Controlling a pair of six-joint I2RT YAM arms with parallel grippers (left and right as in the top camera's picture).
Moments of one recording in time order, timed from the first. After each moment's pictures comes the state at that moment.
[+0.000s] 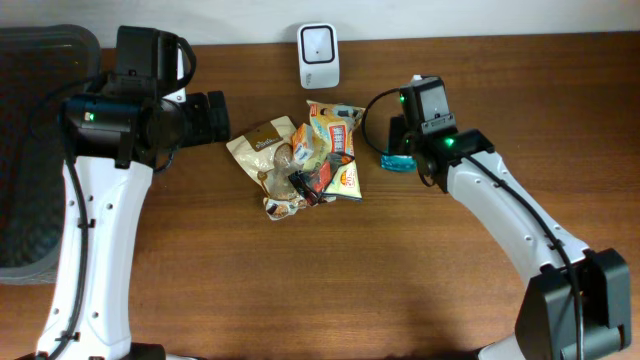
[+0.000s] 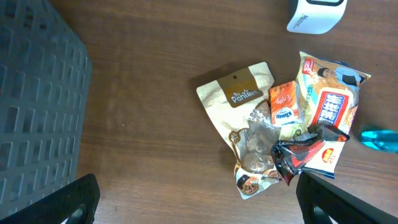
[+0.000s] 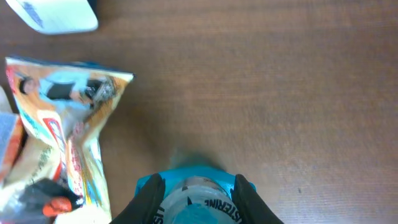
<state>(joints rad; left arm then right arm) -0.14 1.60 1.89 -1.30 -0.10 -0.25 0.30 1.68 1.29 -0.51 0.22 0.29</state>
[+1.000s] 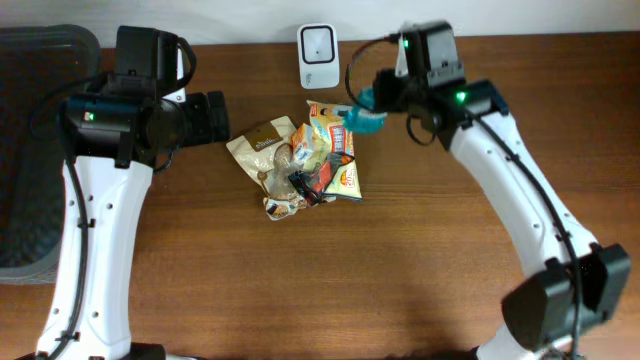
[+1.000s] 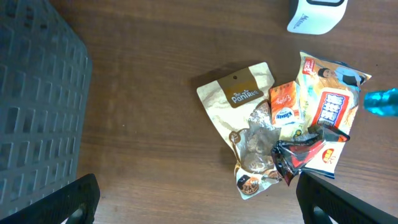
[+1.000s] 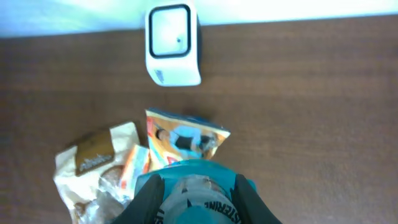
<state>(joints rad) -0.14 1.60 1.89 -1.30 -0.10 -0.25 0.30 1.81 1.75 -0.72 -0.04 0.29</state>
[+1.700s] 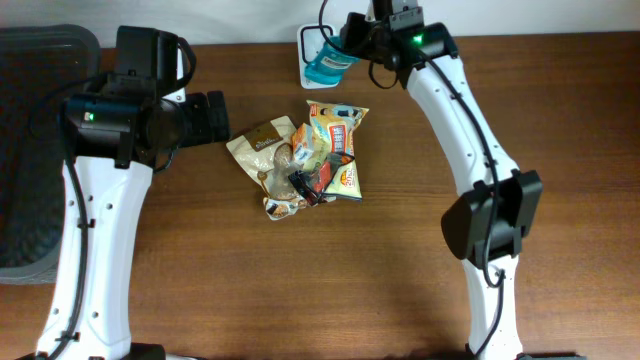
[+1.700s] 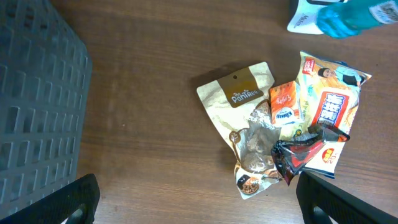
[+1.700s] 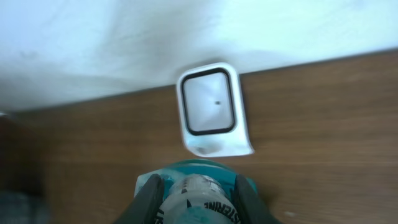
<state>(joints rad) -0.14 1.60 1.89 -1.30 -0.10 -0.25 0.30 2.31 2.36 -0.74 -0.13 0.51</state>
